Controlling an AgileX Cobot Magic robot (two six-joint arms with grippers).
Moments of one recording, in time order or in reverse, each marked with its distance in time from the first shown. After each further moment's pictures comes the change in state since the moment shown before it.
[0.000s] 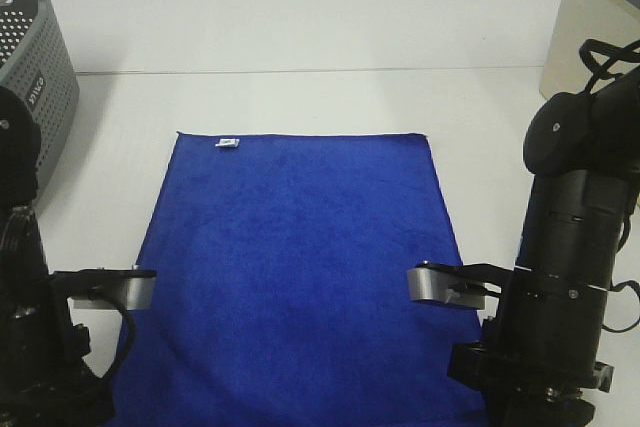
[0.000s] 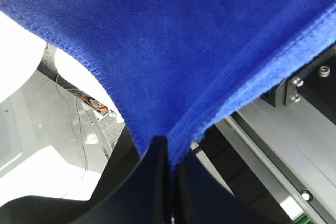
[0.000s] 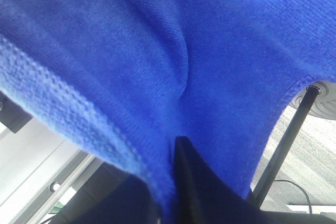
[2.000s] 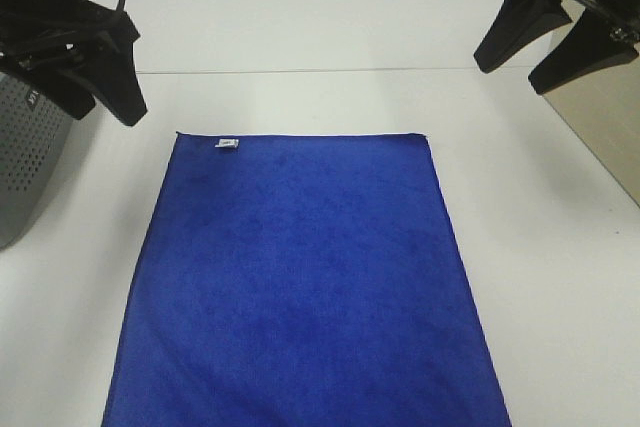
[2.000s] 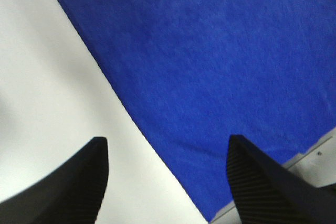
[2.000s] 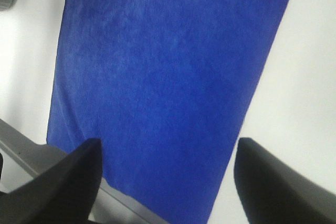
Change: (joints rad) left arm 0.204 0.024 -0.754 0.228 0.011 -0.111; right arm -0.340 -0.219 -0.634 0.001 -0.009 0.153
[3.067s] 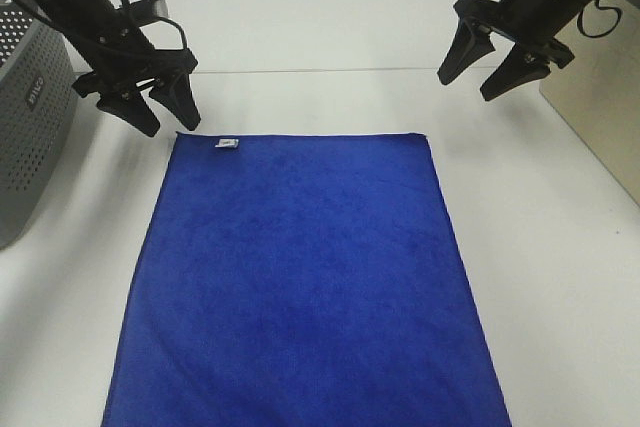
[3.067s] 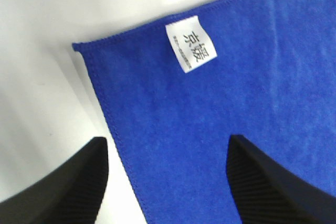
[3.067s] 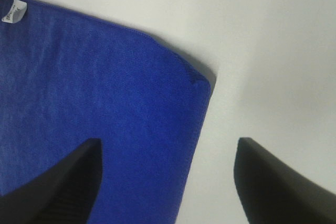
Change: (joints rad) left arm 0.133 0.638 -0.577 -0.145 0.003 -0.012; right arm -0.045 0.609 -0.565 -0.017 0.015 -0.003
